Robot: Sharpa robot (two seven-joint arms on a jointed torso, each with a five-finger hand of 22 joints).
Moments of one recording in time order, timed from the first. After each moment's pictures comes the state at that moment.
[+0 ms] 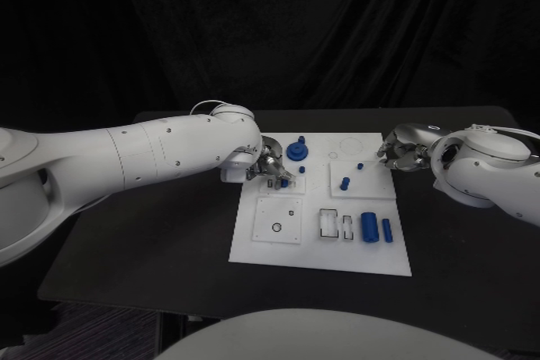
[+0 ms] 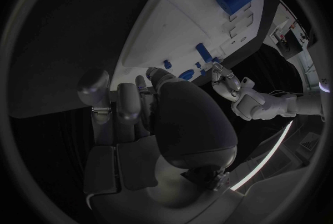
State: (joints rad) left arm 1.35 -0.50 -0.20 1.22 -0.98 0.32 -0.47; left_hand 0.99 0.08 0.22 0.28 0.25 0.93 0.07 0.14 1.17 1.46 0.00 1.57 1.31 1.47 -0.05 1.57 1.31 0.08 1.42 0.06 1.23 1.31; right arm 1.36 -0.86 -0.25 1.45 -1.43 -0.17 -0.32; right_hand 1.43 -0.04 0.26 0.22 0.37 0.86 0.12 0.11 0.16 1.38 0.03 1.40 1.31 1.44 -0.04 1.17 1.16 0.10 1.37 0.07 0.93 1.31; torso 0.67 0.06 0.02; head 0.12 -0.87
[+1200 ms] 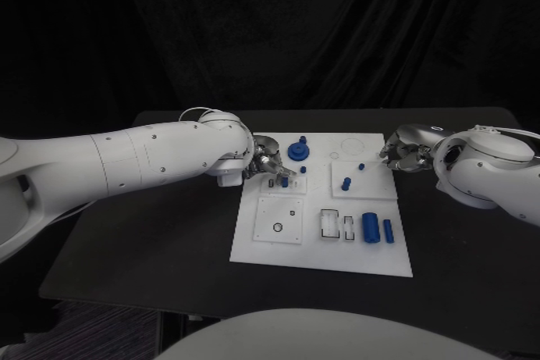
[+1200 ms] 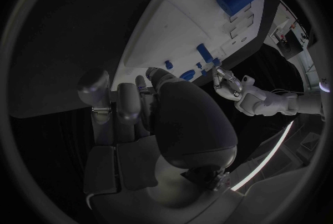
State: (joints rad) left arm 1.33 -0.58 -0.21 1.29 -0.98 0.16 -0.34; left_hand 1.01 0.06 0.17 0.28 0.15 0.96 0.06 0.16 1.20 1.46 0.00 1.57 1.31 1.47 -0.05 1.57 1.31 0.08 1.44 0.05 1.29 1.31; right arm 1.36 -0.86 -0.25 1.45 -1.43 -0.16 -0.33; right_hand 1.42 -0.04 0.26 0.21 0.37 0.86 0.12 0.11 0.16 1.38 0.03 1.40 1.31 1.44 -0.04 1.17 1.16 0.10 1.37 0.07 0.93 1.31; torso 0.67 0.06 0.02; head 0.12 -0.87
